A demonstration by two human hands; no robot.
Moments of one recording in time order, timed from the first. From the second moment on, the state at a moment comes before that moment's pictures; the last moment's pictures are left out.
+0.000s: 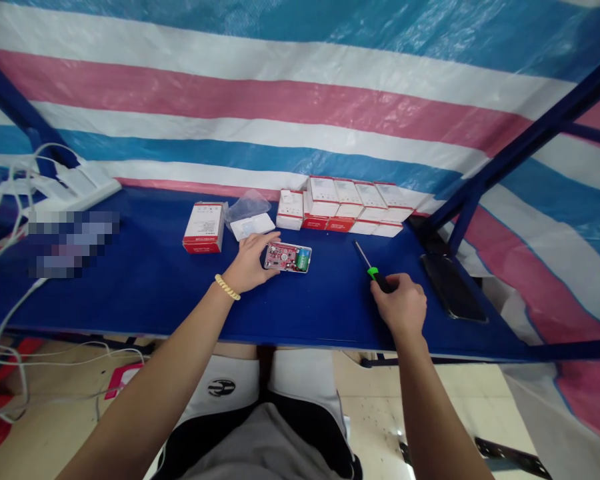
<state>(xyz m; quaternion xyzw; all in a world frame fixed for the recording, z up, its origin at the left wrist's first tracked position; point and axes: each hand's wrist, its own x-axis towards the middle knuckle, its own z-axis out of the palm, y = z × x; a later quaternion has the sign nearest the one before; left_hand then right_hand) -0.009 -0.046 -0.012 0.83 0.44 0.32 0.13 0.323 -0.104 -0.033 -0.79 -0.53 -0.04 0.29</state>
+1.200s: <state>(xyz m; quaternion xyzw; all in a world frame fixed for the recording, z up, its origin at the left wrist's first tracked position) -0.014 -0.040 -0.012 0.78 0.51 0.24 0.27 0.201 0.012 0.045 -0.51 -0.65 0.40 0.40</state>
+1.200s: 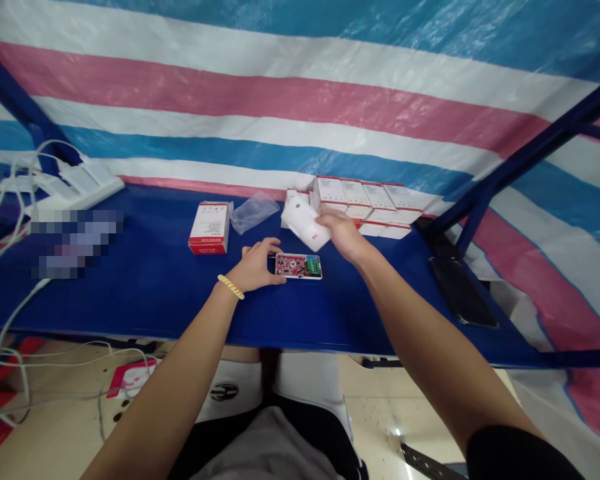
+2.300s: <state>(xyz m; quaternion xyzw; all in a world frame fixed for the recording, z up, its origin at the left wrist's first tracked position) -0.006 -0.042 -0.013 0.60 0.33 0.49 0.54 0.228 -0.015 -0.007 -0.37 -0.75 0.42 0.35</state>
